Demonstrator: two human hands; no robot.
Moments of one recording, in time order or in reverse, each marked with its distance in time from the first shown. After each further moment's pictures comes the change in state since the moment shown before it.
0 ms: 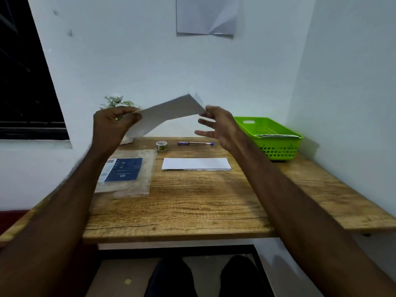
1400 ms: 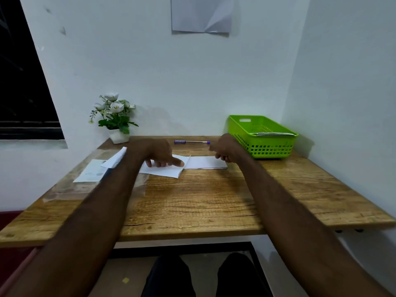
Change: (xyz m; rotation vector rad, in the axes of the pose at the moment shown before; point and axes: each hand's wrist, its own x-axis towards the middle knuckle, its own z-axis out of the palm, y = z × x) left_hand -0.010 0.023 0.093 0.719 -1.218 -0.501; right_hand 0.008 0.044 -0.050 -0.990 0.167 0.225
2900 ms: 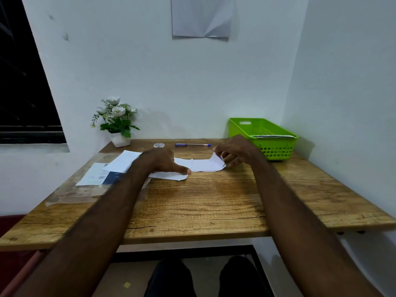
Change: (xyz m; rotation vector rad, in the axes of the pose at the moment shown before) left_hand 0.010 -0.005 0.031 0.064 0.244 0.060; right_hand -0.015 0.011 -0.031 0.156 -0.104 0.009
